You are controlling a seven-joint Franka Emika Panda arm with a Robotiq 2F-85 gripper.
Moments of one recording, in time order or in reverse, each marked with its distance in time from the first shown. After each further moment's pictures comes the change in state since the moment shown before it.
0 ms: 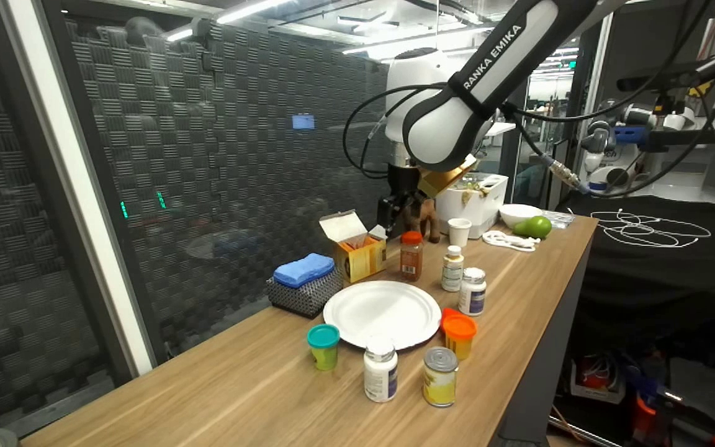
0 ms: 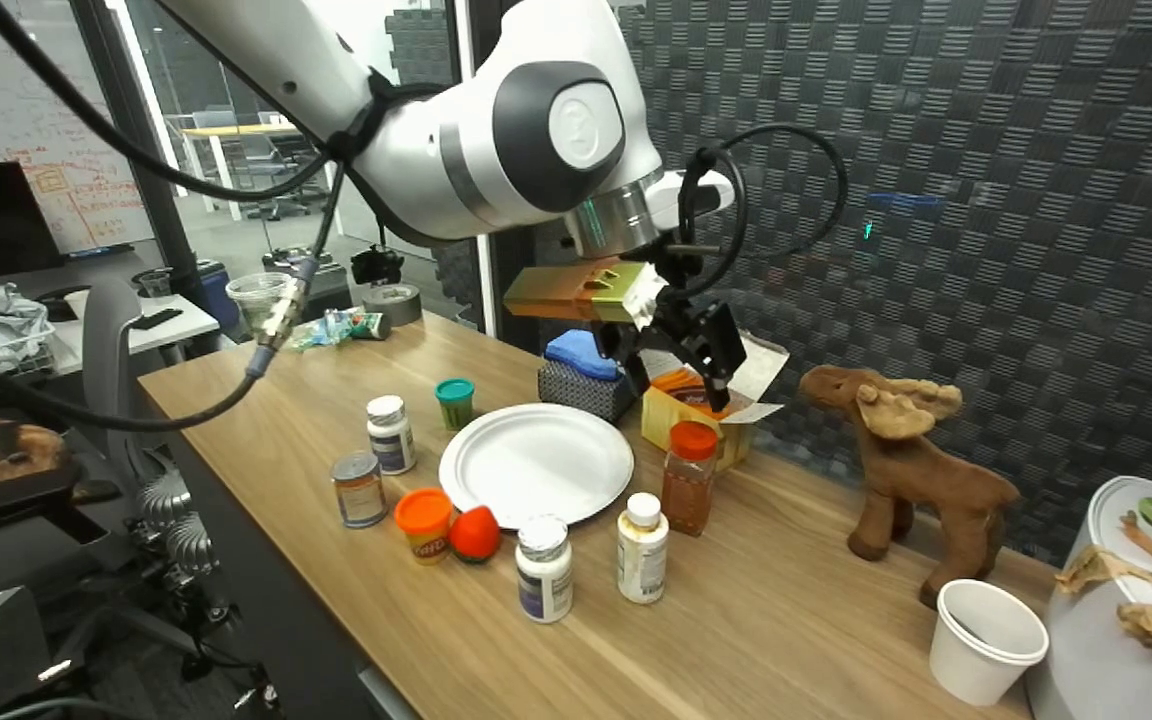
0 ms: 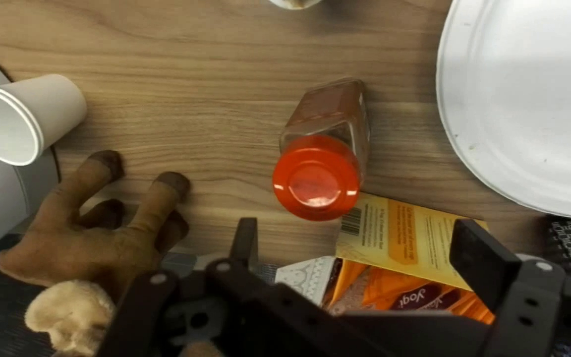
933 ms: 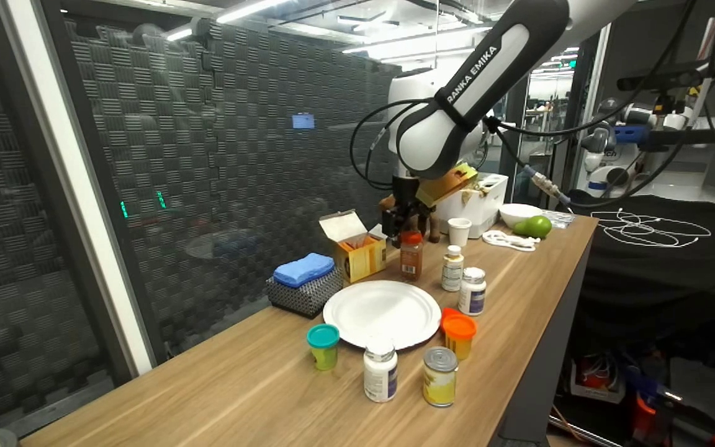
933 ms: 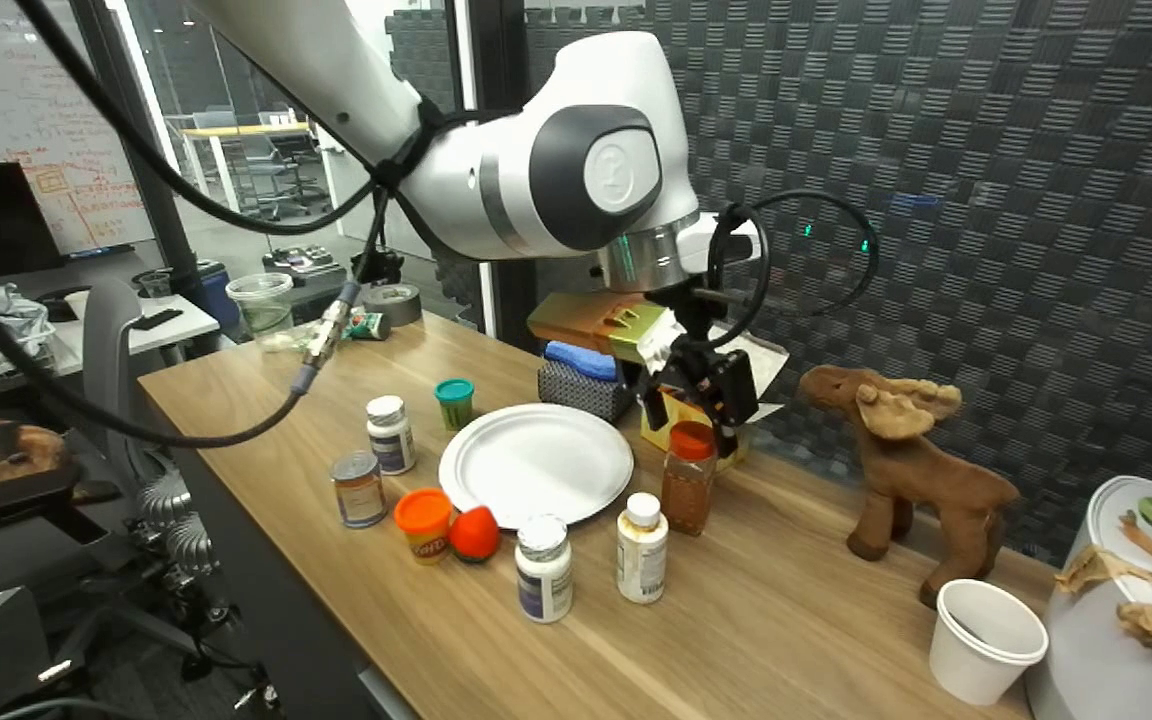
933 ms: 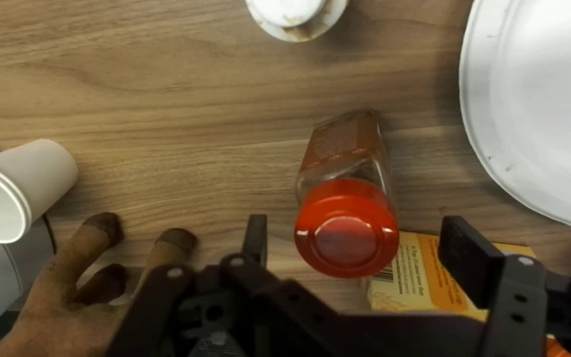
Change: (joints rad) arm -0.027 0.082 -0.004 0.074 0.107 -0.064 0.000
